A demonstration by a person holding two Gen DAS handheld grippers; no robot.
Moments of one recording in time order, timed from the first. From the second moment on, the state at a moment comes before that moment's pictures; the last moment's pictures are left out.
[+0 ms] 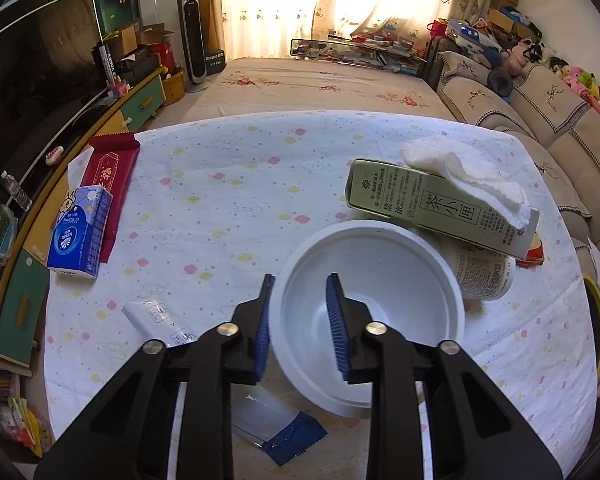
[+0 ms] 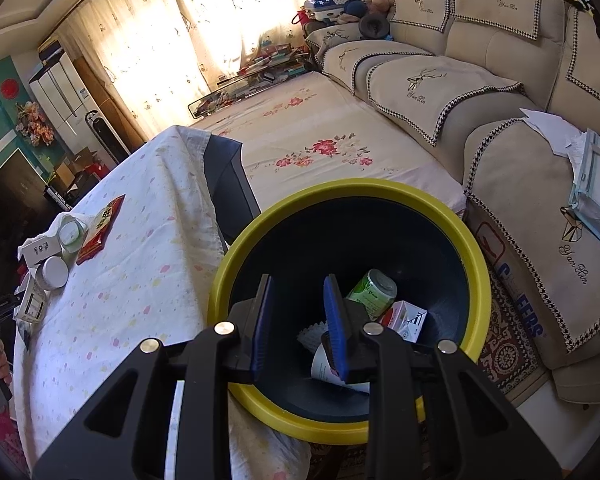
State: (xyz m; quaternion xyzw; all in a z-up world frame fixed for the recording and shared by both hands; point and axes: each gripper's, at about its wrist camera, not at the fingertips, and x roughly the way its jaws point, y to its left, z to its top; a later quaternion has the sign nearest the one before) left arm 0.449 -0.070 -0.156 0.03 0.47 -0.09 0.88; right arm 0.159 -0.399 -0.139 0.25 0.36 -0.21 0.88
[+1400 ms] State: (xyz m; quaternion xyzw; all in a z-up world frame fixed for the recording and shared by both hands) left arm 0.228 -0.360 -0.068 0.12 0.36 -0.39 0.84; right arm 0.080 -0.444 -0.123 0.28 0.29 -0.23 0.89
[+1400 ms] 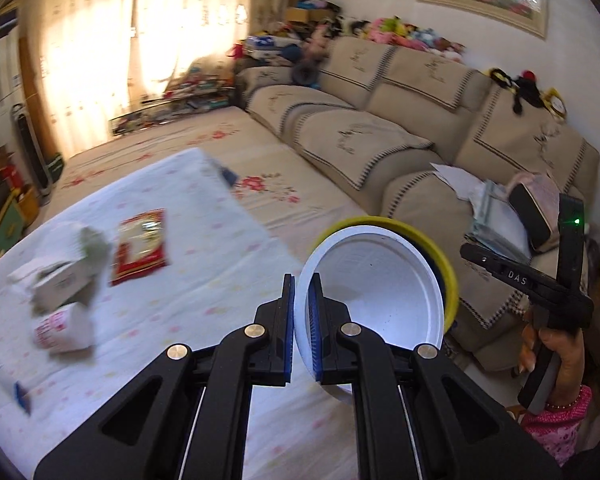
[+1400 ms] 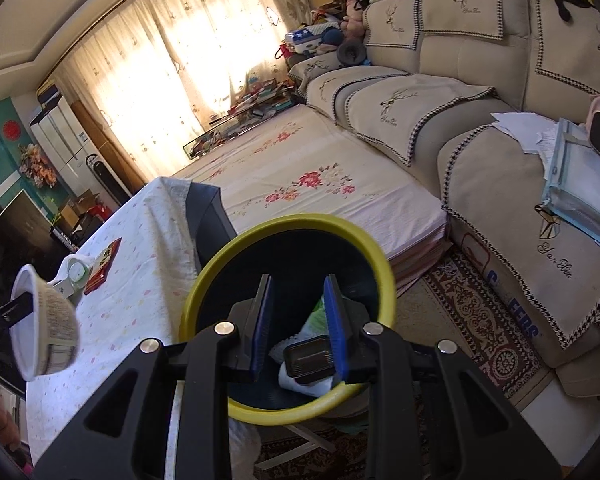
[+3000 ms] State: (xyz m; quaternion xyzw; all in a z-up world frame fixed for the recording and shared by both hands) left arm 0.283 -0.046 -0.105 0.01 0.26 -0.16 0.95; right arm 0.237 -0.286 -0.101 0.17 0.37 -0.06 0.91
